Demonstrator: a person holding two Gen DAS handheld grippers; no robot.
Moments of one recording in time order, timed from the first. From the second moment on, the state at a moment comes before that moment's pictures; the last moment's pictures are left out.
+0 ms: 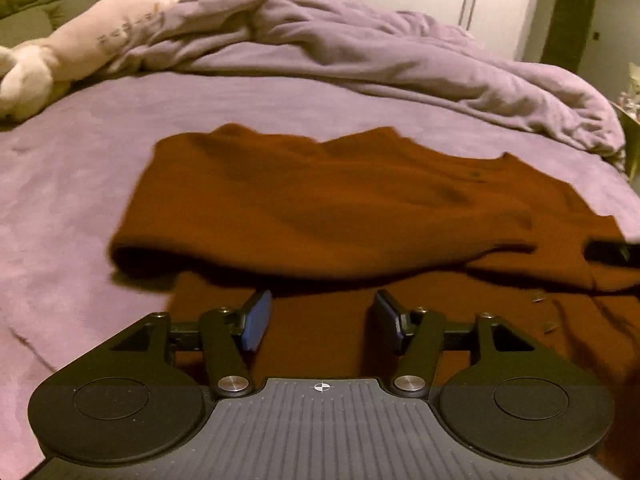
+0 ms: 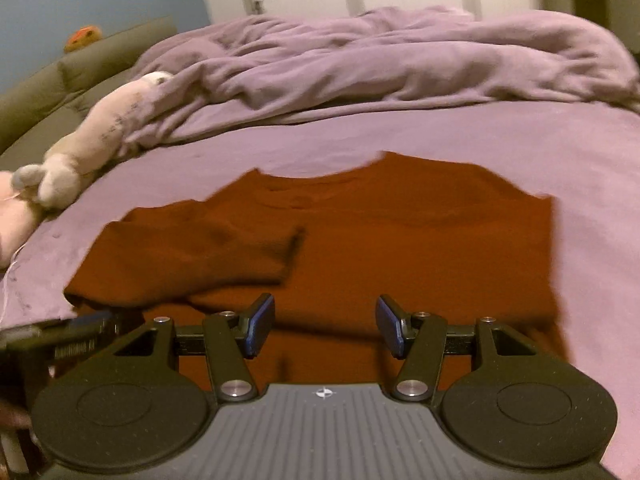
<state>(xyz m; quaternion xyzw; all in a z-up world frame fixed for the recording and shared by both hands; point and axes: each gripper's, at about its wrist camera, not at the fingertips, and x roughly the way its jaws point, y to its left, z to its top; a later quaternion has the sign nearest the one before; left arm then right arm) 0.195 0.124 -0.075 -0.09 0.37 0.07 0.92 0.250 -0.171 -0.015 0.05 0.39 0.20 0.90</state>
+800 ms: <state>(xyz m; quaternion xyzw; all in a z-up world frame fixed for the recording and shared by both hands) 0.214 0.144 -0.066 -0.10 0.38 0.12 0.91 0.292 -0.204 -0.007 0.01 0.32 0.05 0.94</state>
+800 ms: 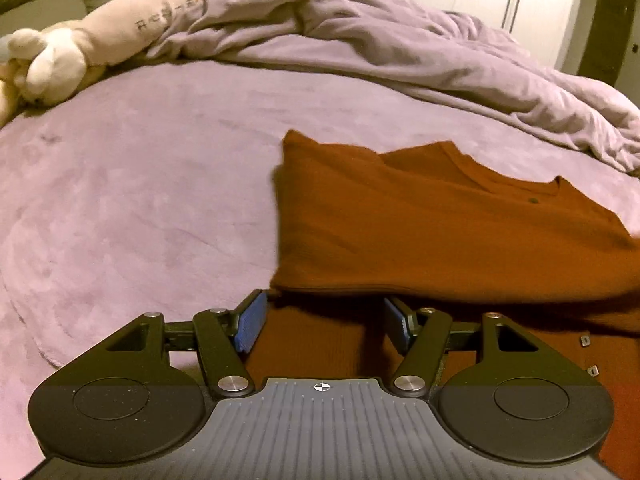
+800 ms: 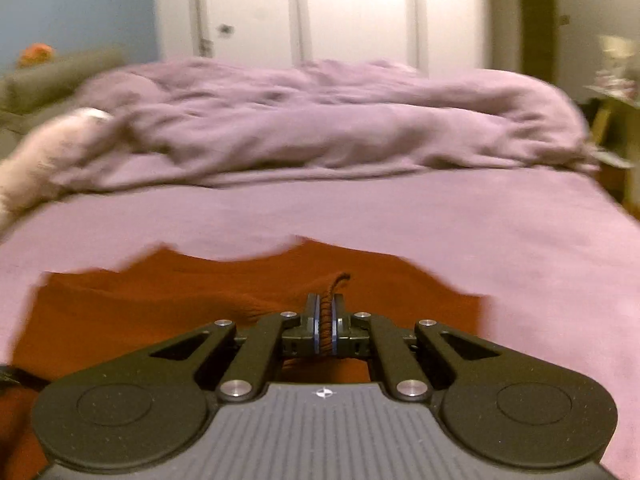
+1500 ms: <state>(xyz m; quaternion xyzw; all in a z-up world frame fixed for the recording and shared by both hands) 0.200 0.140 -0.048 -0.10 0.38 0.11 0.91 0.302 -0.240 -0.051 0.14 0.41 0.10 0.89</state>
